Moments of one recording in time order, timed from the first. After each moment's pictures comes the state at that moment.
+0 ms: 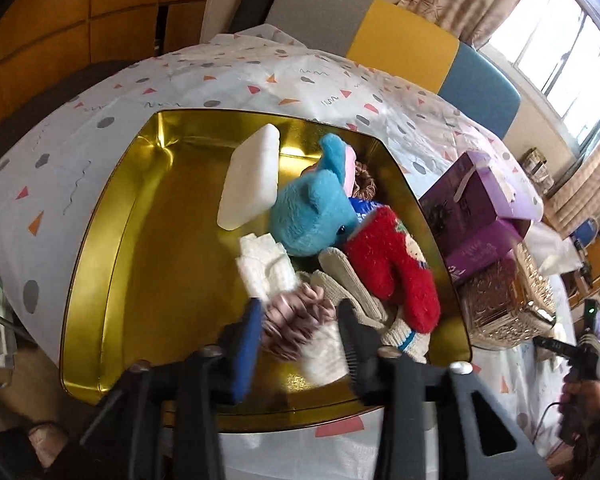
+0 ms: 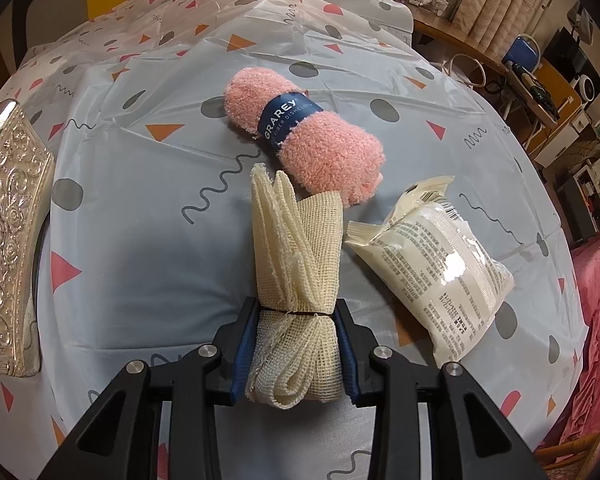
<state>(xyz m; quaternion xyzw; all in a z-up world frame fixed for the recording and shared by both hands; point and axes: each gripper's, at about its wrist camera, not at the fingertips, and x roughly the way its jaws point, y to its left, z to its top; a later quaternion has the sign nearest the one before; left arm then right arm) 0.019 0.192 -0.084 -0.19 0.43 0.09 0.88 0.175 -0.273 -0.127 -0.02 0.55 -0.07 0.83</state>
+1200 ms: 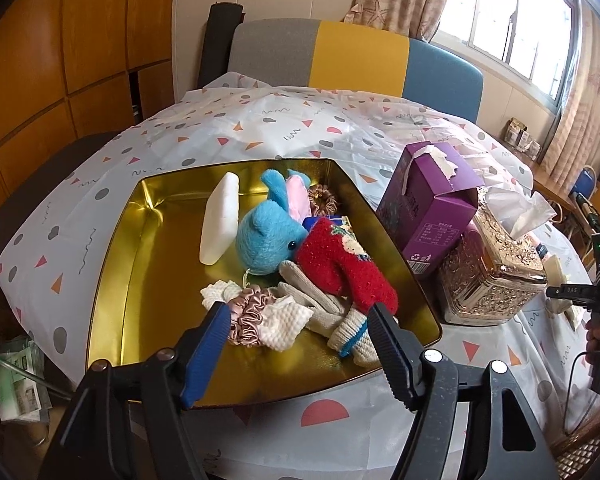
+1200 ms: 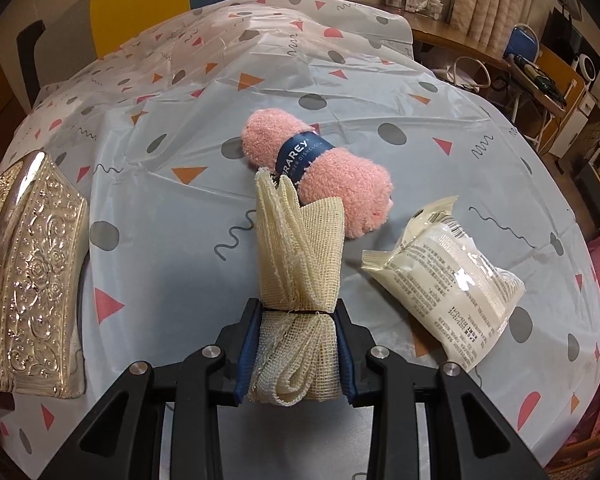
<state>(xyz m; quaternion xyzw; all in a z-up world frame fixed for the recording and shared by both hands) -0.001 0.149 -0.055 -0.09 0.38 0.08 0.92 0.176 -0.280 -0.109 0.03 0.52 -0.05 0.85</state>
